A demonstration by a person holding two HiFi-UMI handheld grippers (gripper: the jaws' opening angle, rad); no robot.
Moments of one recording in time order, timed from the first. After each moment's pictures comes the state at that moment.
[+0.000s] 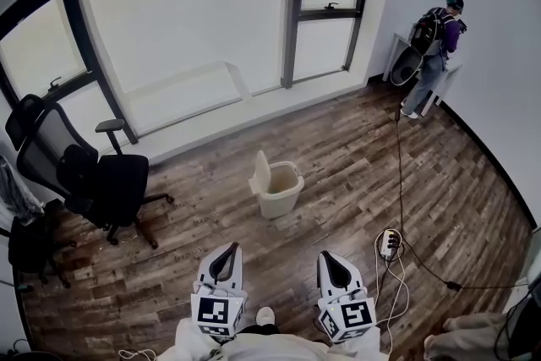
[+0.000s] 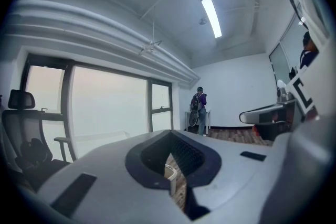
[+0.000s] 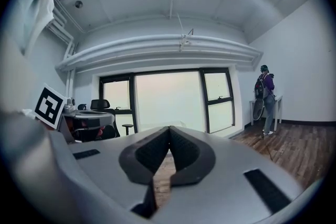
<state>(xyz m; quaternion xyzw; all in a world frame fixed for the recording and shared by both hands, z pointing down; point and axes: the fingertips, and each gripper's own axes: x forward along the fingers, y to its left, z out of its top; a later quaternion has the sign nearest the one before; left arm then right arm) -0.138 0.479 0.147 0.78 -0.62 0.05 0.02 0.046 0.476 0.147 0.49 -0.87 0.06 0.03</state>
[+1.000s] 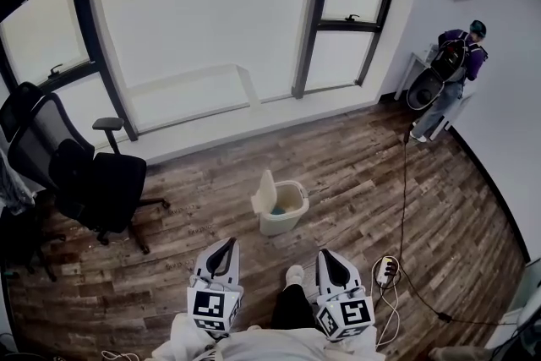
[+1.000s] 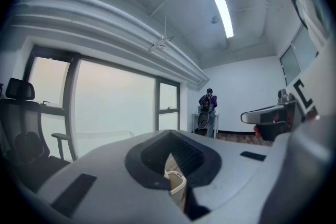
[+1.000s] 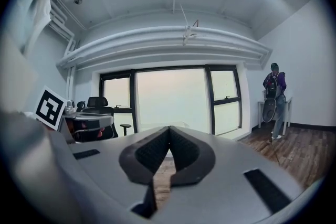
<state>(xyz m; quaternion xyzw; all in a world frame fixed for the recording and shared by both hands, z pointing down) -0.191 0.351 0.160 0.77 -0.64 0.03 0.04 -0.003 0.337 0.151 0.47 -0.88 0.05 0.04</state>
